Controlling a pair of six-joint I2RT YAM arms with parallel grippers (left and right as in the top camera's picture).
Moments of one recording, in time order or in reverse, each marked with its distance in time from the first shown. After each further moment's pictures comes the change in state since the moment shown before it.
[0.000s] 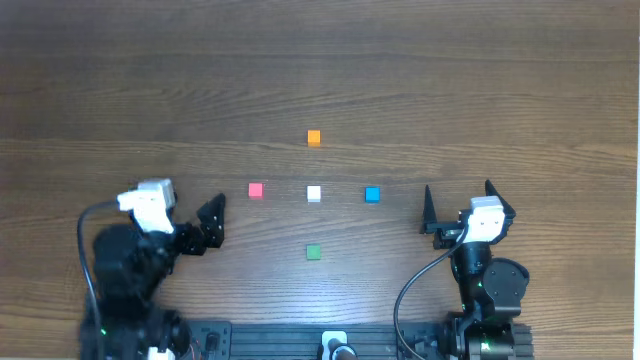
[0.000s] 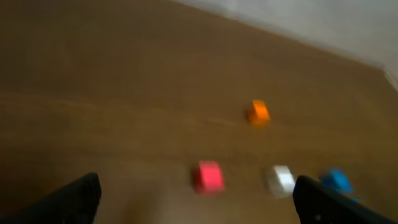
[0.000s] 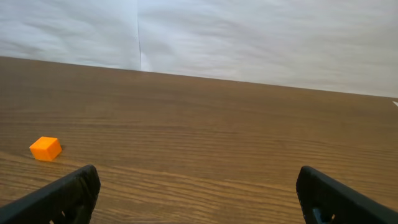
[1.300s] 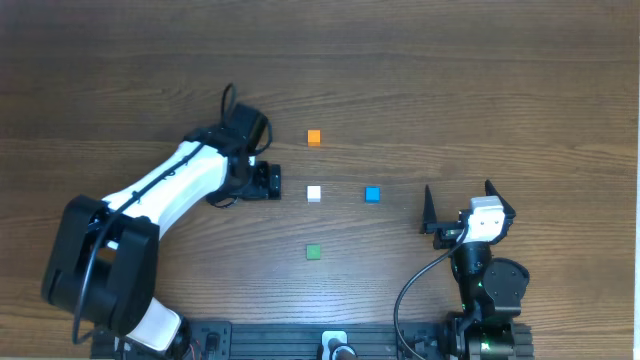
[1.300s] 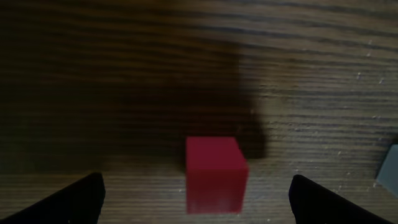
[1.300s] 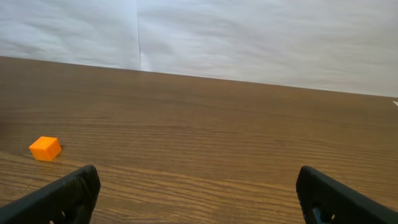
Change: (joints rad) left arm -0.388 1.362 0.657 -0.260 -0.275 -0.146; right arm 0.000 0.000 0.000 -0.001 0.000 0.000
